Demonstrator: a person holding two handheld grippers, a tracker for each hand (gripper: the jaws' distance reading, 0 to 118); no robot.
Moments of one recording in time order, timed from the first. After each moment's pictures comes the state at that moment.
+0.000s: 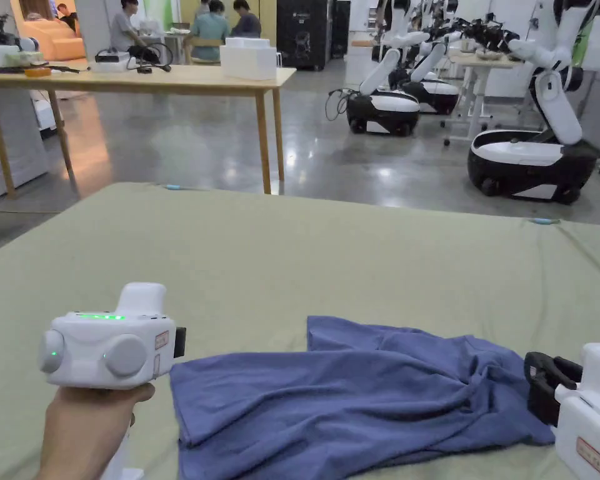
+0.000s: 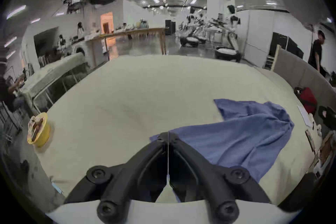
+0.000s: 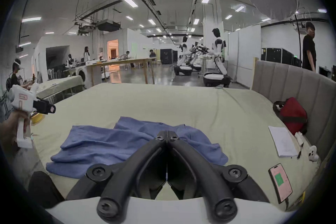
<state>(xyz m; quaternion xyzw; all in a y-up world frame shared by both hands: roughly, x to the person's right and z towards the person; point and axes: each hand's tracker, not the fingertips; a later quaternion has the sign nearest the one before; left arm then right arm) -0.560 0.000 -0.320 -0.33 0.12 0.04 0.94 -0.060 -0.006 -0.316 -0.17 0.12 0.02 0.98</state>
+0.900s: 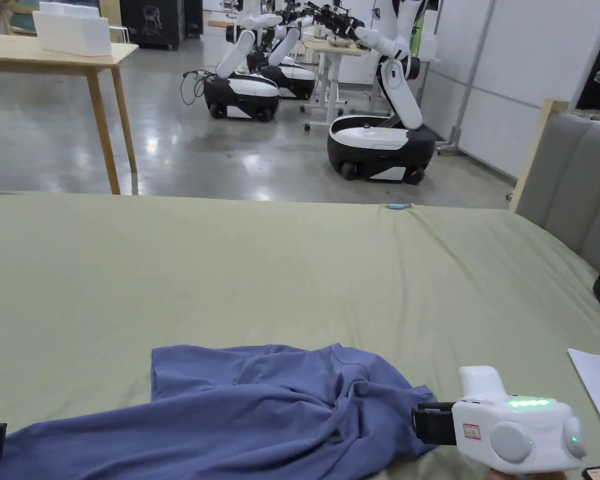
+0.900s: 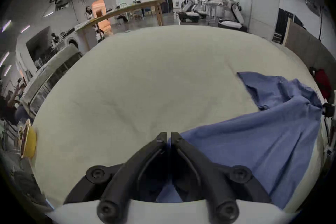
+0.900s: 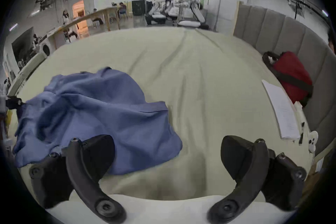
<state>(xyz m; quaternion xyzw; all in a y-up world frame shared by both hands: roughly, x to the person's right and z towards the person) -0.541 -0.062 -0.401 -0.40 0.11 0.01 0.91 0.039 -0.123 -0.491 -0.41 0.01 0.05 0.91</state>
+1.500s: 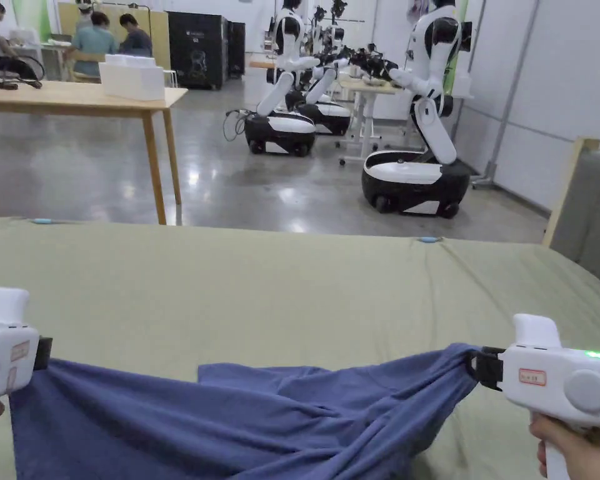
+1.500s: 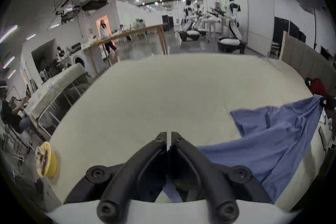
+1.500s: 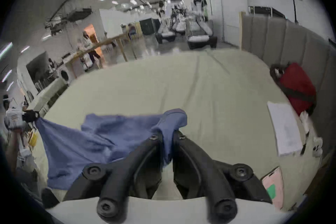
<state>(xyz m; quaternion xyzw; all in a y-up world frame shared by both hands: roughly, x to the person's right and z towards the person) -0.558 0.055 -0.397 -0.30 0.12 -0.02 0.95 0.038 0.027 -0.463 -0.29 0.08 -0.04 0.95</state>
